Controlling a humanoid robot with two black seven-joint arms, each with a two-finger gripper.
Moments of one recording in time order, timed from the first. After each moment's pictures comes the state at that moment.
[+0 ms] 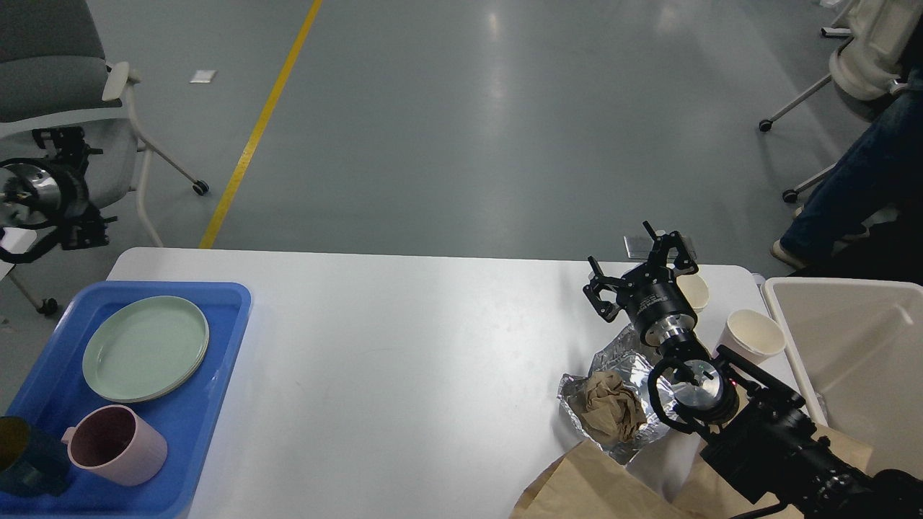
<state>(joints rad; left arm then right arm) -1.07 0.66 -0.45 -0.62 0.06 0.13 0.47 0.56 -0.10 0.80 0.60 0.08 0.32 0.34</state>
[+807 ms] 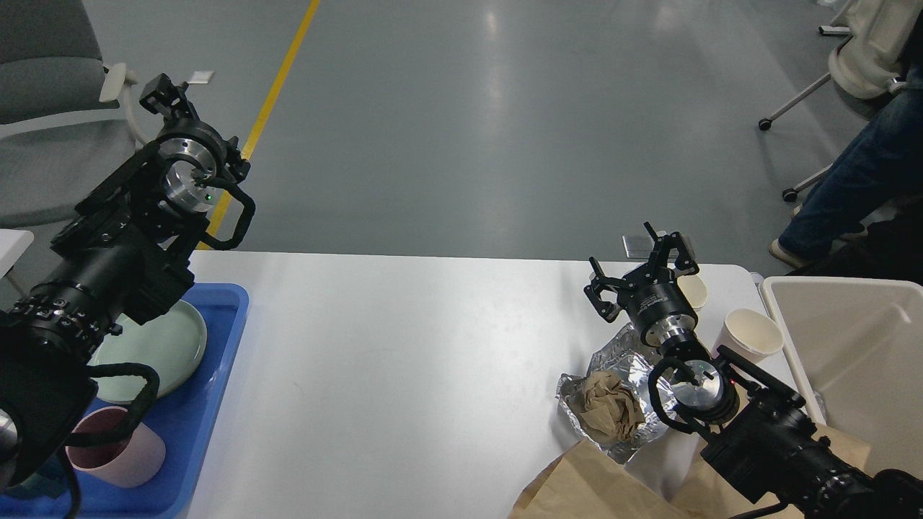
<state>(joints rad) -1.07 0.19 -0.90 -0.42 0.03 0.28 -0.07 0.56 -0.10 0.80 0.60 0.08 0.32 0.34</state>
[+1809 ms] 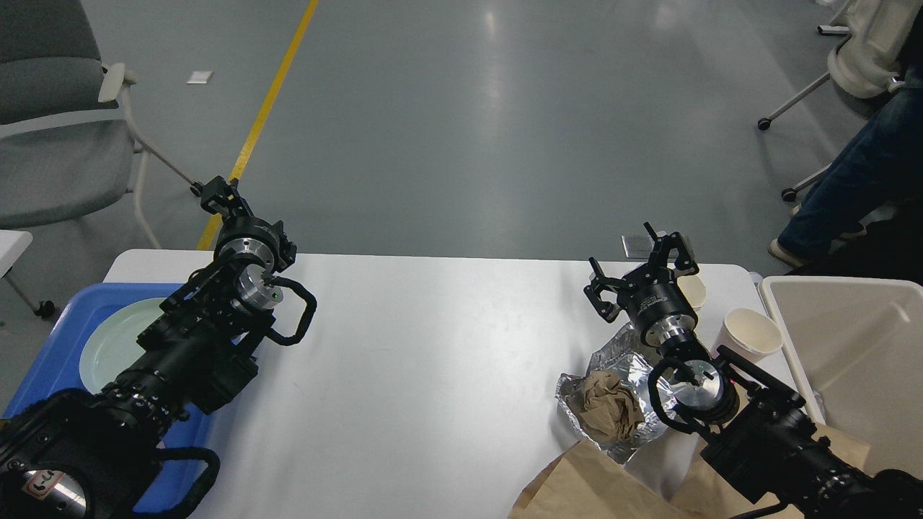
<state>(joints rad) -0.84 0.03 -0.95 -0.43 0.07 0.27 -0.37 0.56 -0.10 0.80 0.60 0.08 0.32 0.34</state>
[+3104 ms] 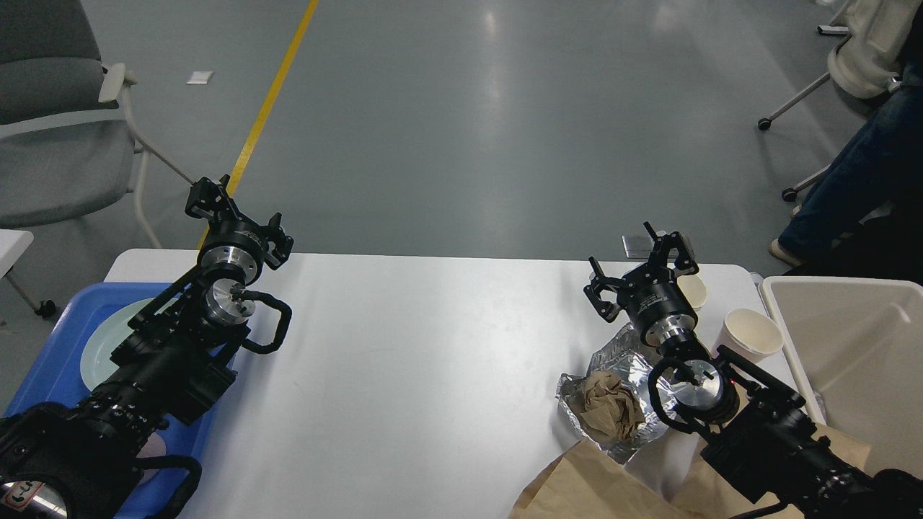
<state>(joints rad) -0.81 0.08 -1.01 -0.40 0.00 0.01 -0.29 0.56 -0.10 0.80 0.60 0.08 0.32 0.34</state>
